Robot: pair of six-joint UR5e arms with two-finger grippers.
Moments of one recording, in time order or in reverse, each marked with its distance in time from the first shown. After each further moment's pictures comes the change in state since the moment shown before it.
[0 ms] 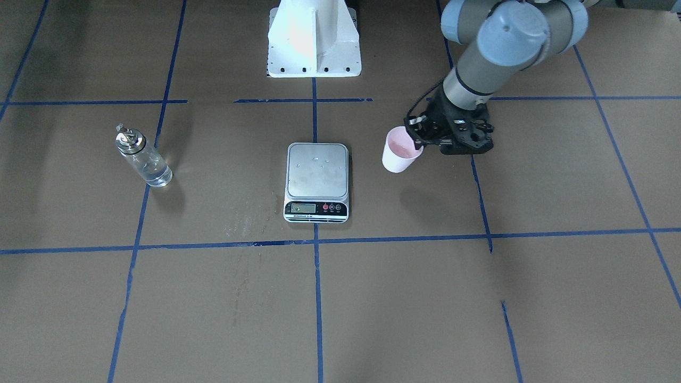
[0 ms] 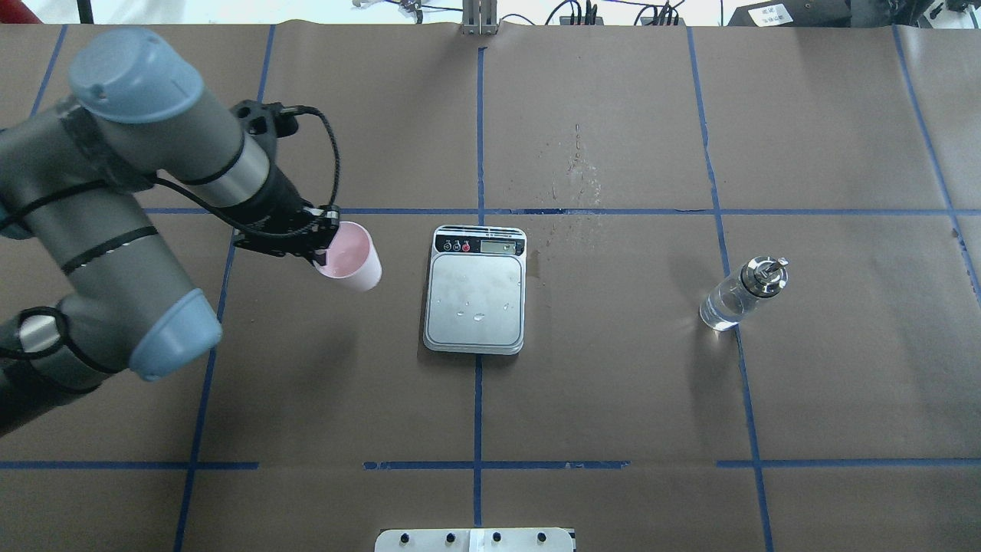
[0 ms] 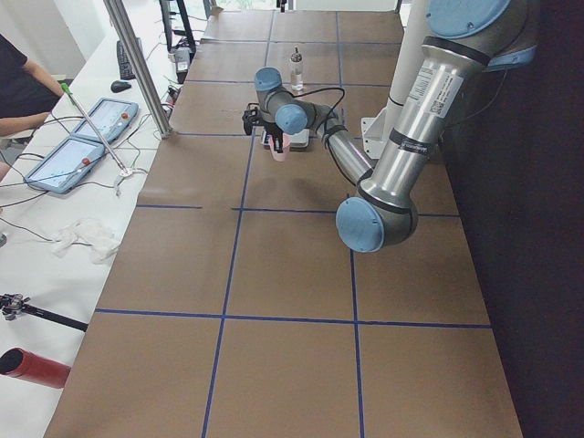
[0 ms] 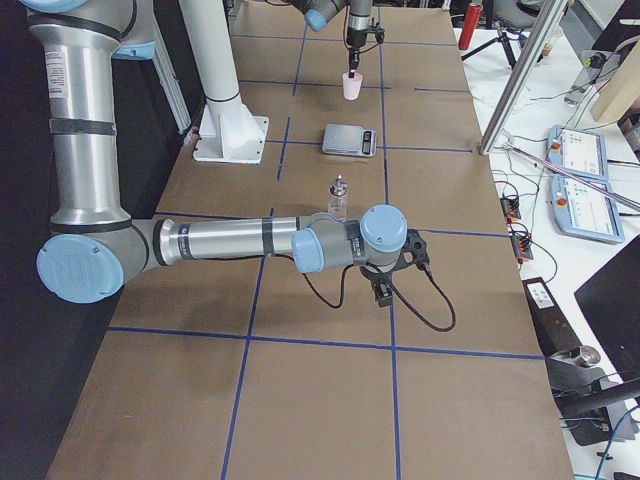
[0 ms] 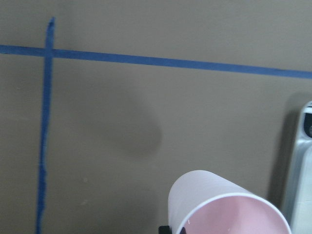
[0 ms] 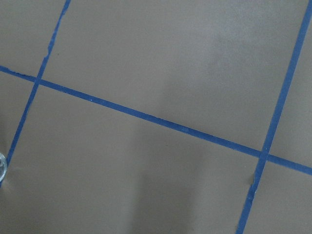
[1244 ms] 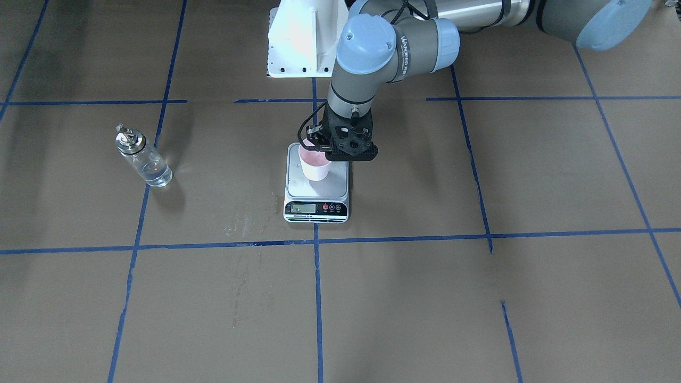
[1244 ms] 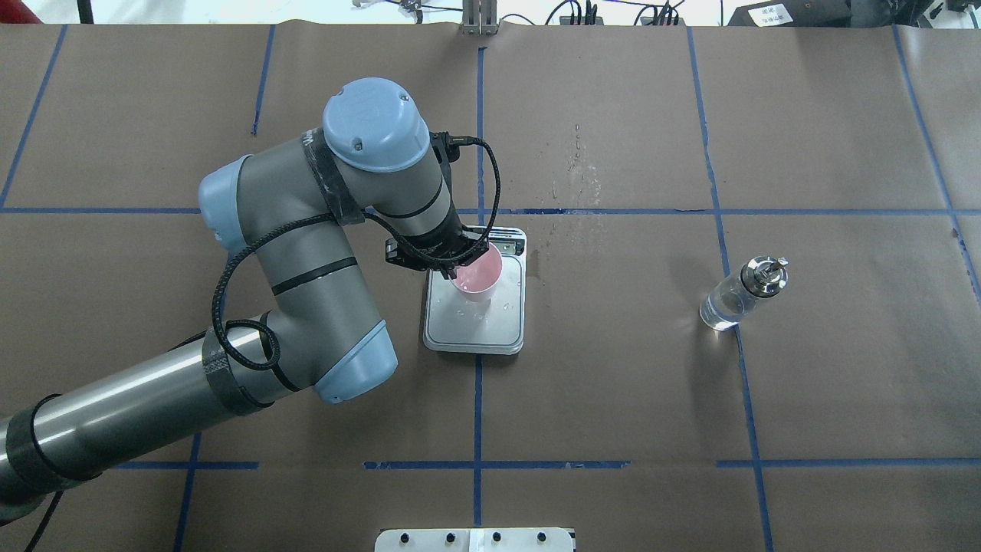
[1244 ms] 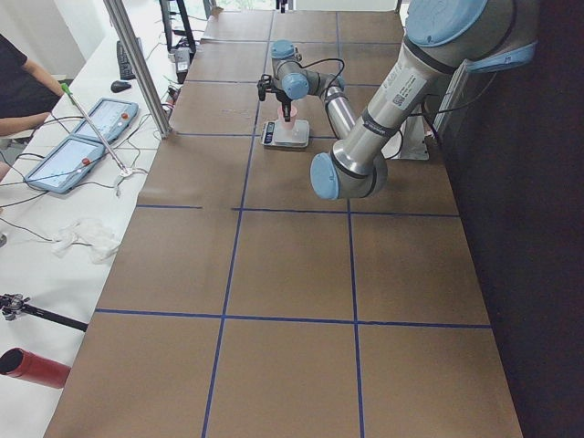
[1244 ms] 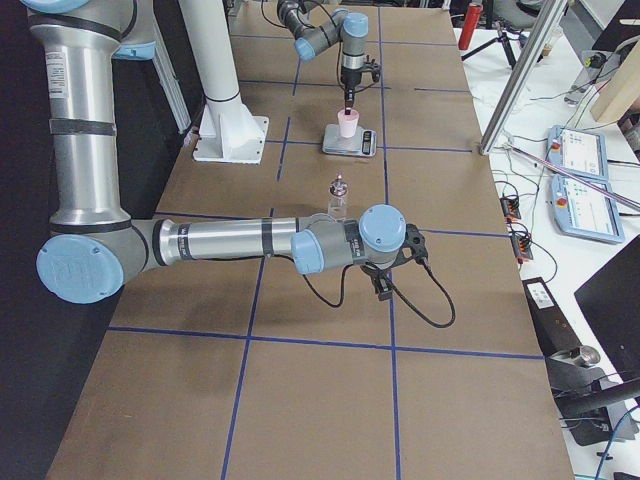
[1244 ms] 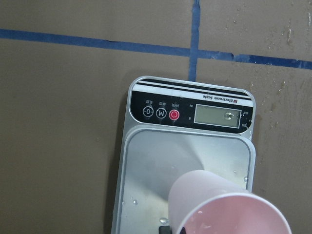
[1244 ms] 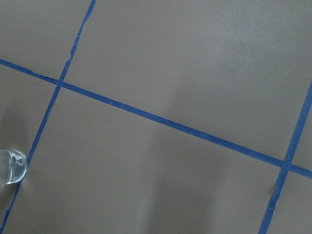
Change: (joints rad) left arm 0.147 -0.268 0.255 -0.031 0.149 -0.057; right arm -0.007 -0.004 -0.001 0.034 0.051 0.003
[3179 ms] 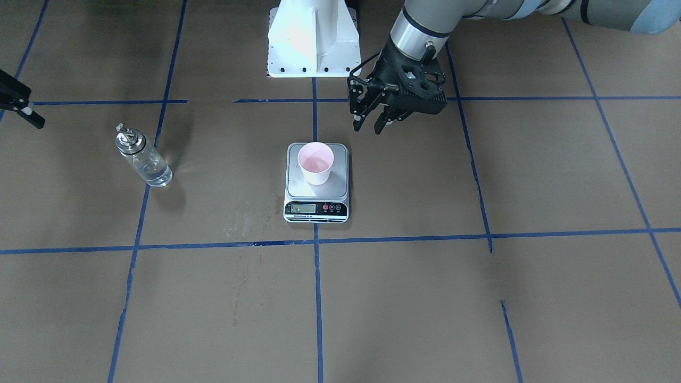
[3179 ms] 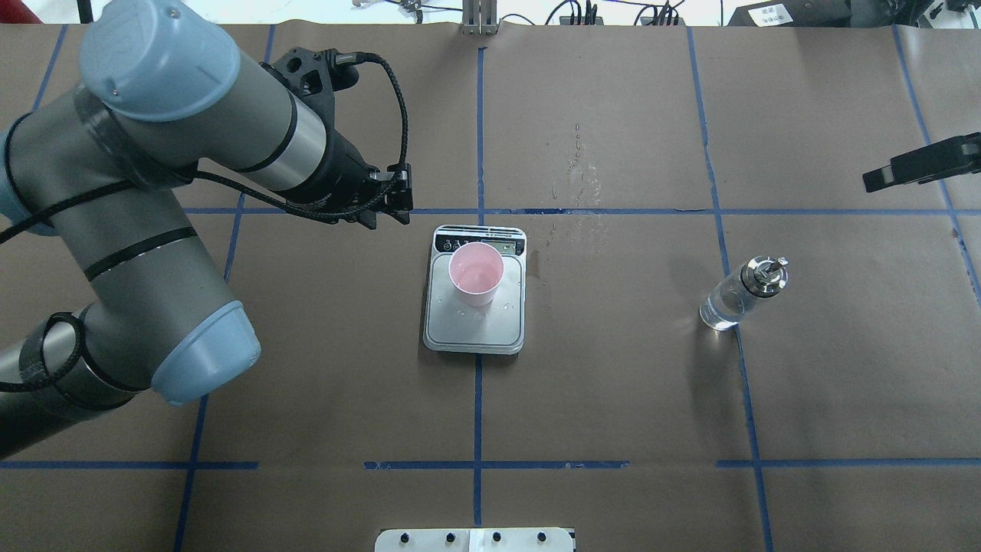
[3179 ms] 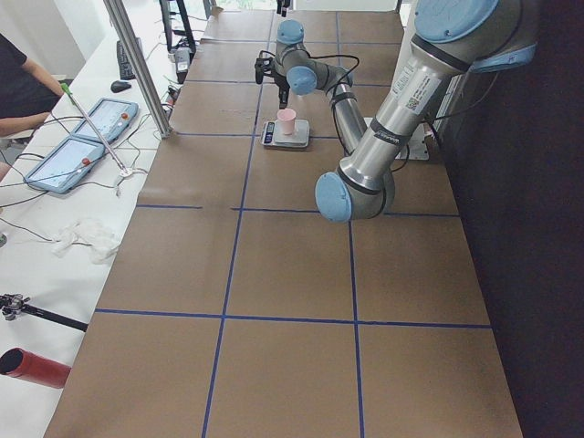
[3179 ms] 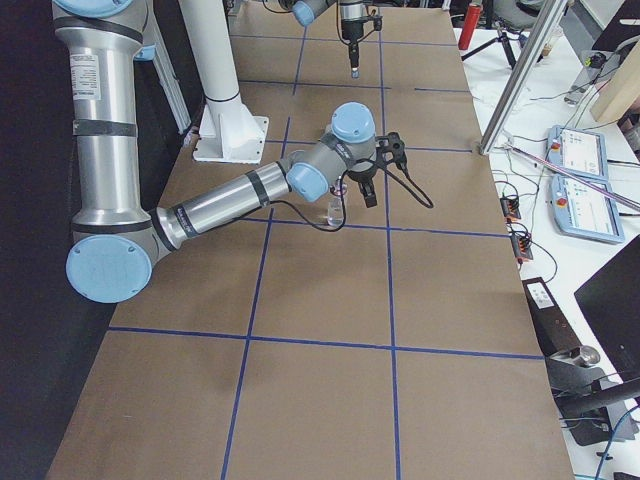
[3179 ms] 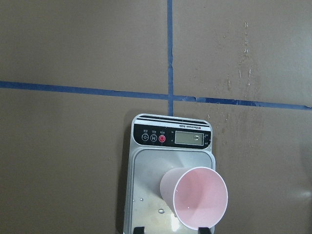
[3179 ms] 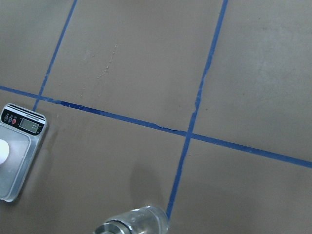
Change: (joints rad) left arm -0.129 0.176 -0.341 -0.022 -0.007 0.002; right arm -0.312 -0.001 0.398 0.213 -0.186 0.737
